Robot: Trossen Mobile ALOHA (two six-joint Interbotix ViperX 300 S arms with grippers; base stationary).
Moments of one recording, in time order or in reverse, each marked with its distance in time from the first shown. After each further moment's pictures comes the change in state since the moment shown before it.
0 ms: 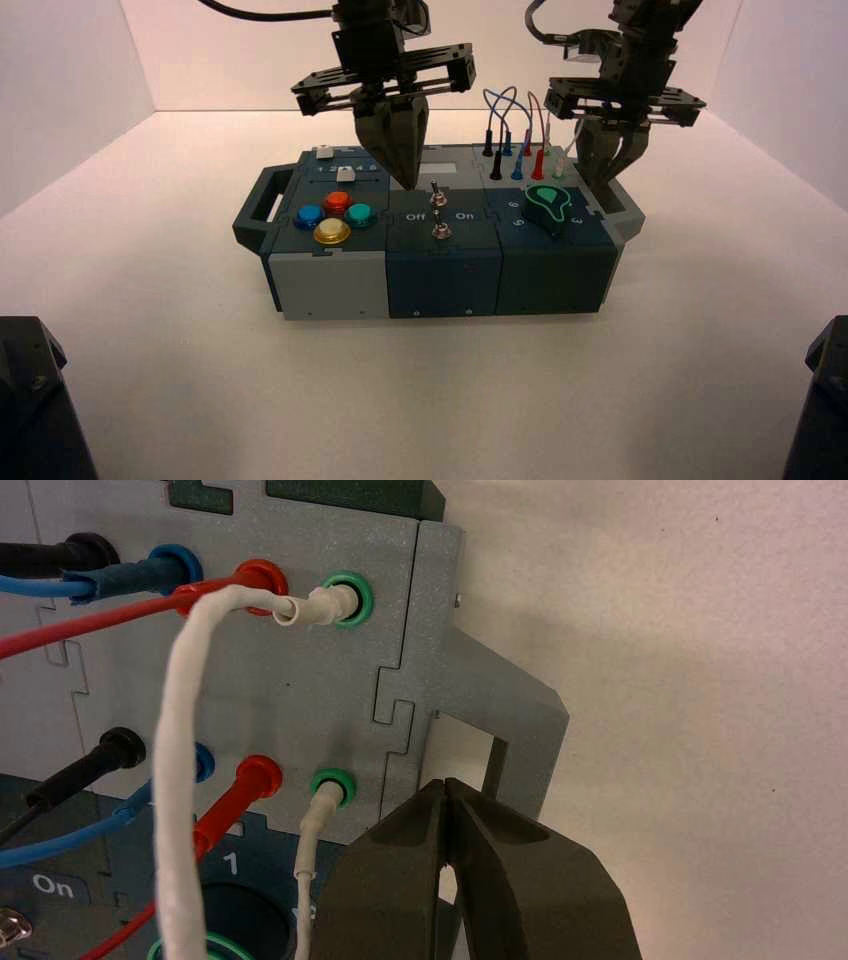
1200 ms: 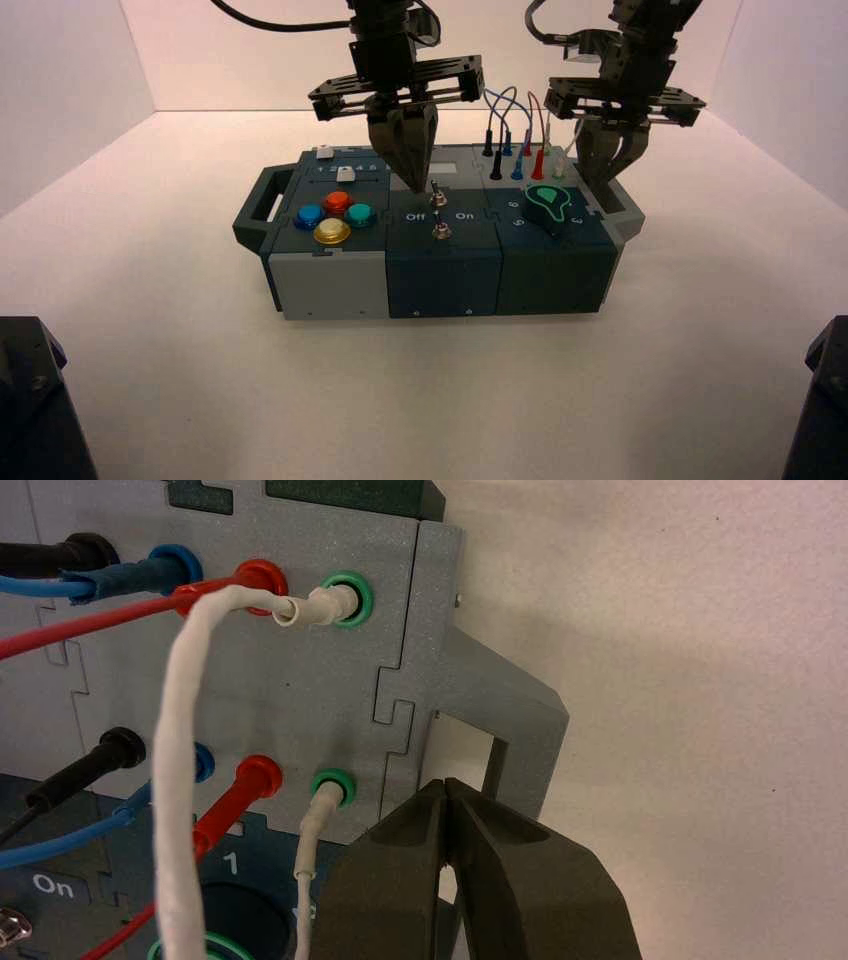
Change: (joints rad) left arm 0.003 0.060 -0.052 0.009 0.005 0.002; right arm 0.000 0.000 -0.002 0.000 0.002 -0.002
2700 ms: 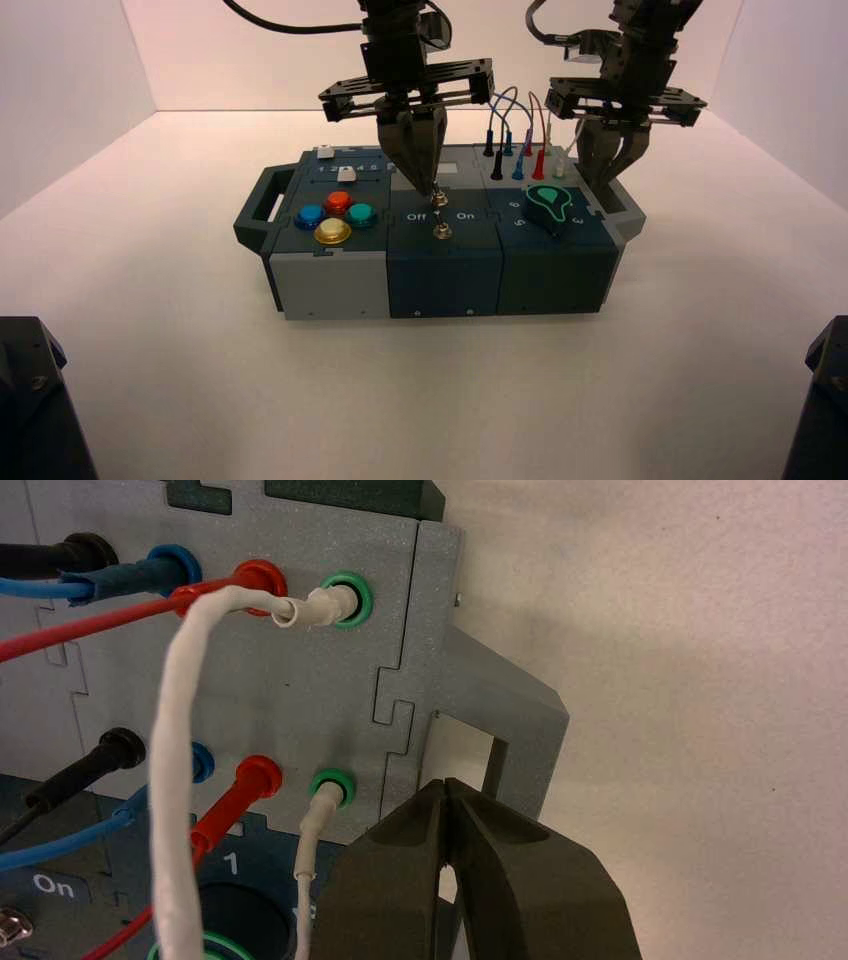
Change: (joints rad) left arm -0.025 0.026 -0.037 -0.008 0.034 -0.011; right arm -0.002 0.000 -0.003 0.000 0.005 0.002
